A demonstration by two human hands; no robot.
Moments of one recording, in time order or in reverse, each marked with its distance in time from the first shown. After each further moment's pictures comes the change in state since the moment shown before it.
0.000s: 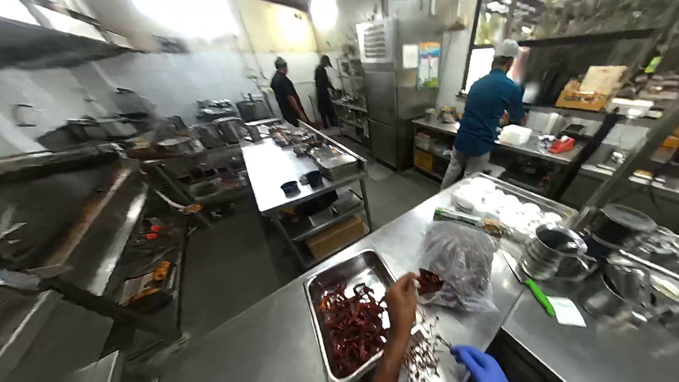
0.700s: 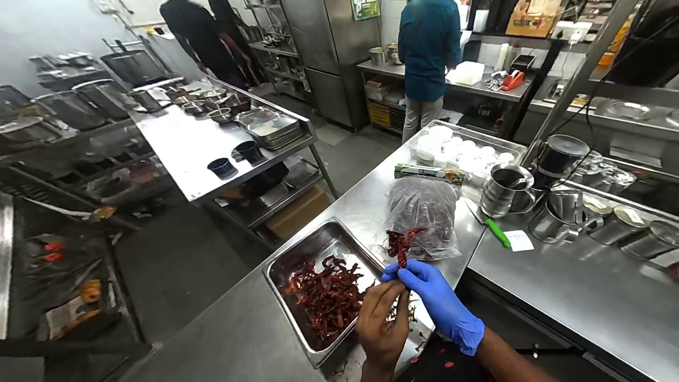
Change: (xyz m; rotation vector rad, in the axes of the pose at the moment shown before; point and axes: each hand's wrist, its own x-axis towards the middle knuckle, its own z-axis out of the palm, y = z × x) left_hand -0.098 0.033 -0.043 -0.204 0.145 0.565; right_hand -0.001 -0.153 0.023 0.523 -0.119 -0.301
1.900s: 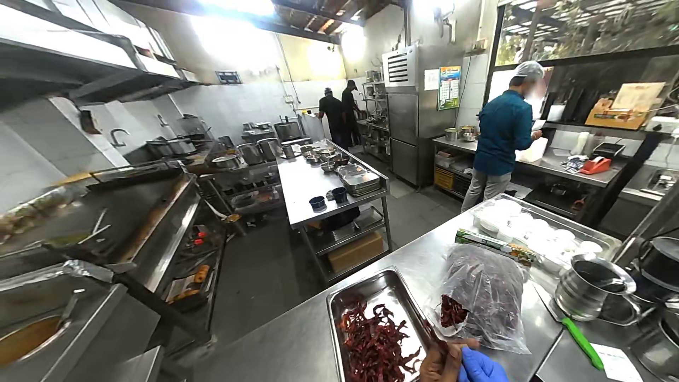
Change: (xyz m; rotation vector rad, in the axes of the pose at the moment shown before) left_hand 0.015 0.022 0.029 -0.985 0.170 -0.634; right_hand -0.015 -0.001 0.011 0.088 0.048 -0.014
